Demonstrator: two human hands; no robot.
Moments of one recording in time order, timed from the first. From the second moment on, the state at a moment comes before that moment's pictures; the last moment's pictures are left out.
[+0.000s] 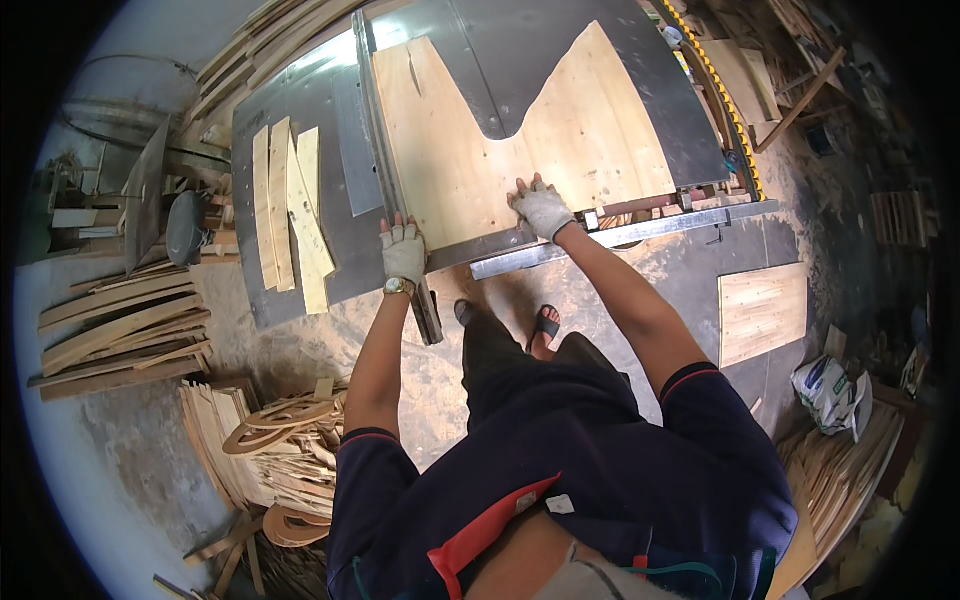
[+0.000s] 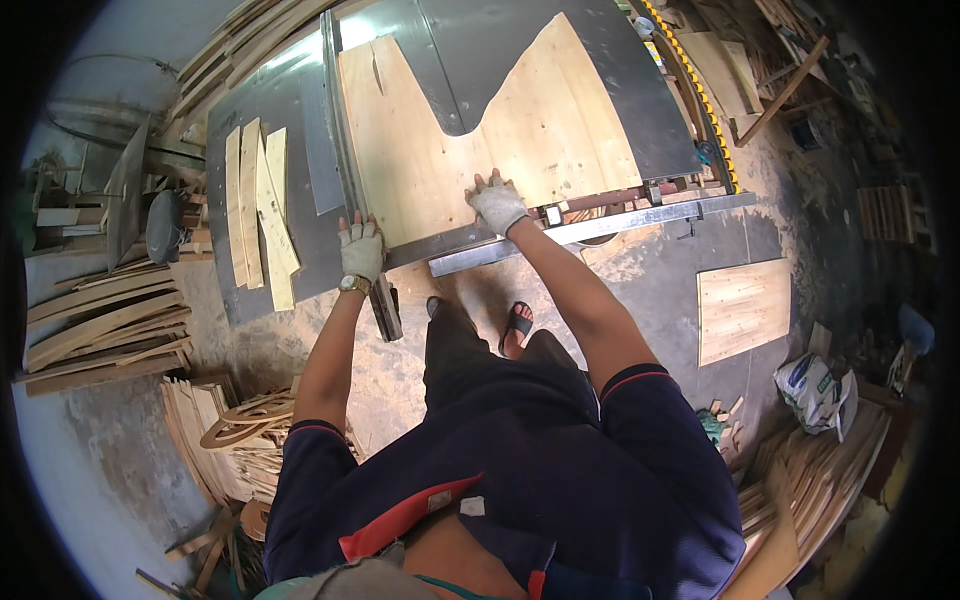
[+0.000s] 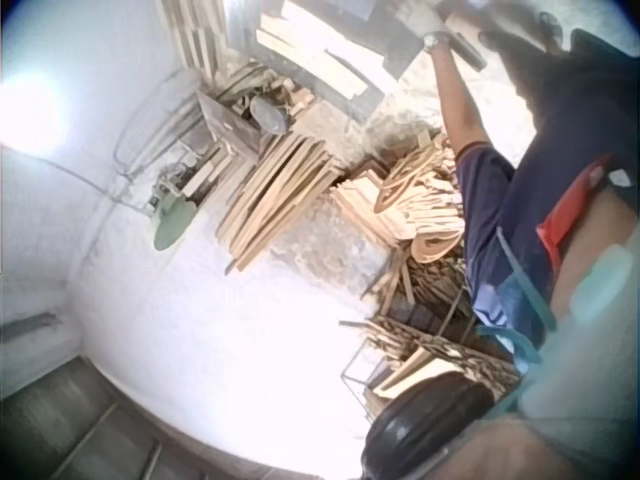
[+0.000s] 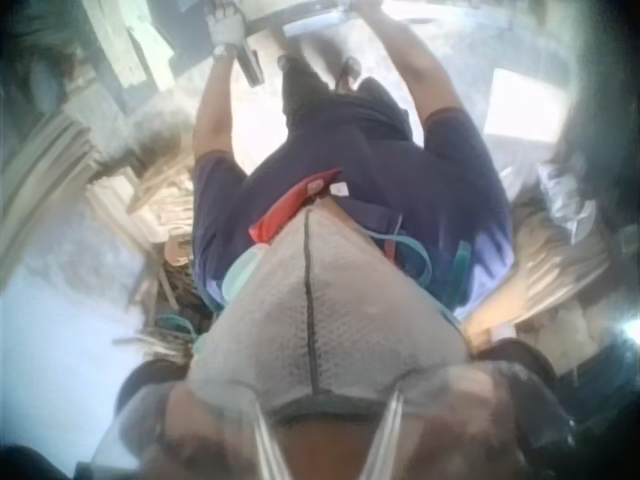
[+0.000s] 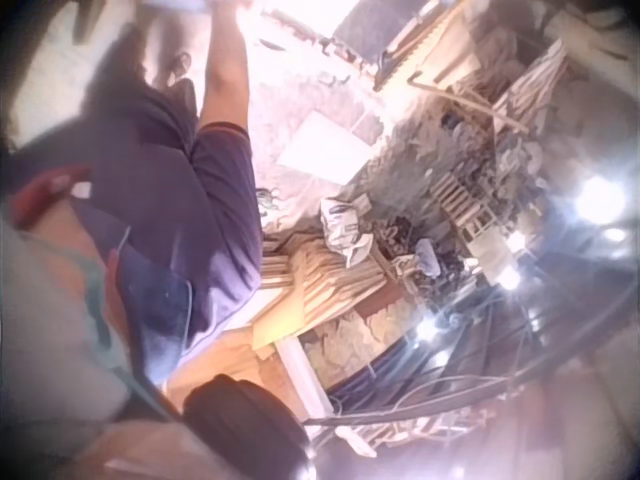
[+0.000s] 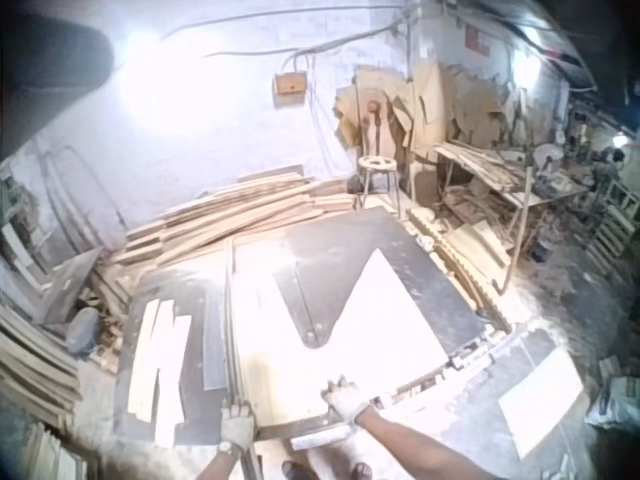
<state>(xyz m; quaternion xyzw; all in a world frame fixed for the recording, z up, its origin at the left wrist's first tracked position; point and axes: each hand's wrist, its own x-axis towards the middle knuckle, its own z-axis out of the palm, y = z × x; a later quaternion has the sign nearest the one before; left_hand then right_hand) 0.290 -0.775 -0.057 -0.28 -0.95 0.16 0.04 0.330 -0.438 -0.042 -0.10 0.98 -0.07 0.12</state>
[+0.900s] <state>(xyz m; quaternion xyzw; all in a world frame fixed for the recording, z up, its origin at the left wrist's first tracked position) 0.197 -0.752 -0.024 -0.27 -0.94 0.20 0.02 0.233 -0.426 -0.024 -0.09 0.99 -0.07 0.13</state>
